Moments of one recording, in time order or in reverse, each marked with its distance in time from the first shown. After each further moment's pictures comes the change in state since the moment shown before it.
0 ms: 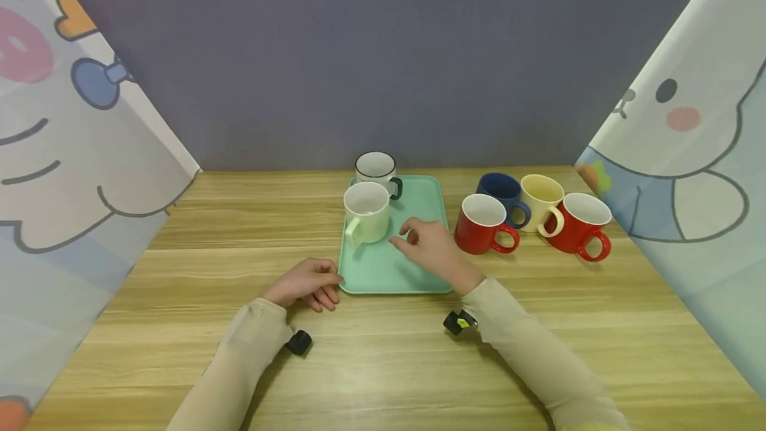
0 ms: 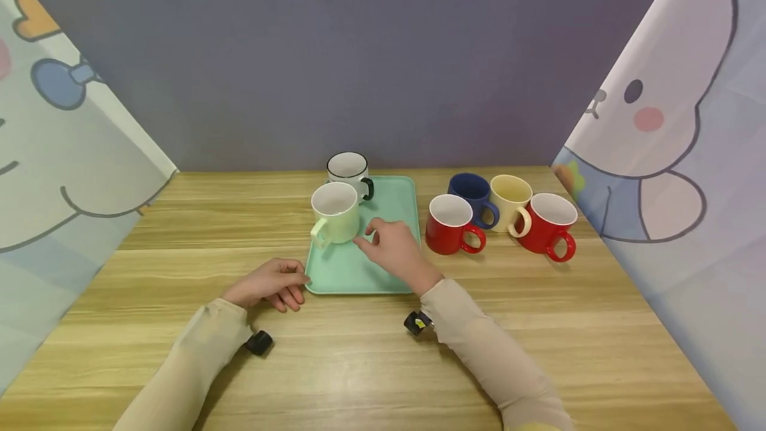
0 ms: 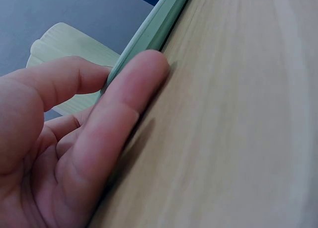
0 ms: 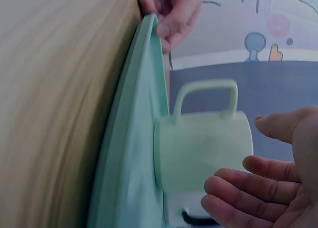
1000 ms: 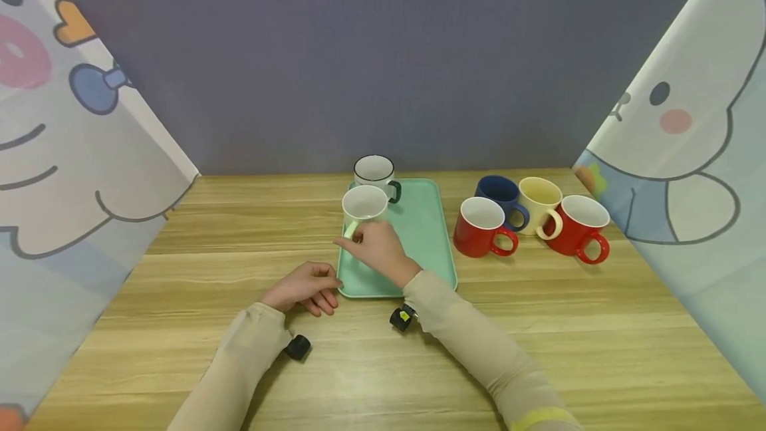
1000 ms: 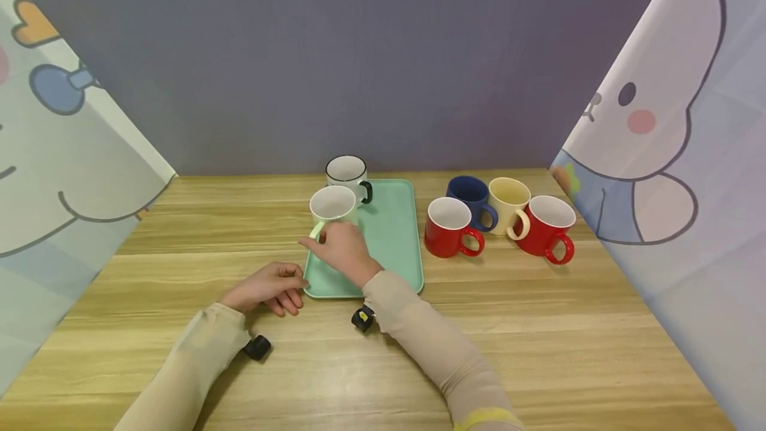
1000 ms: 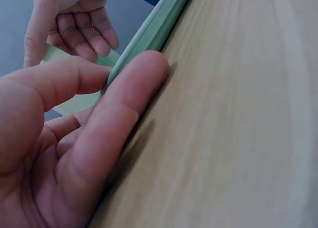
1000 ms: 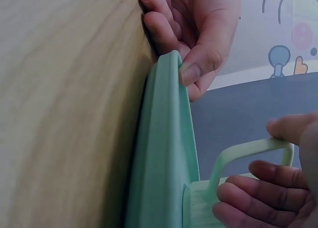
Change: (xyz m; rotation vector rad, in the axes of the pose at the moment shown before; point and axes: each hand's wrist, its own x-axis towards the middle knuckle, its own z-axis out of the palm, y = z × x) left_hand 0.000 -0.001 -0.001 -0.001 -0.009 0.014; right_hand 0.043 -0.039 0.069 0.055 -0.024 0.026
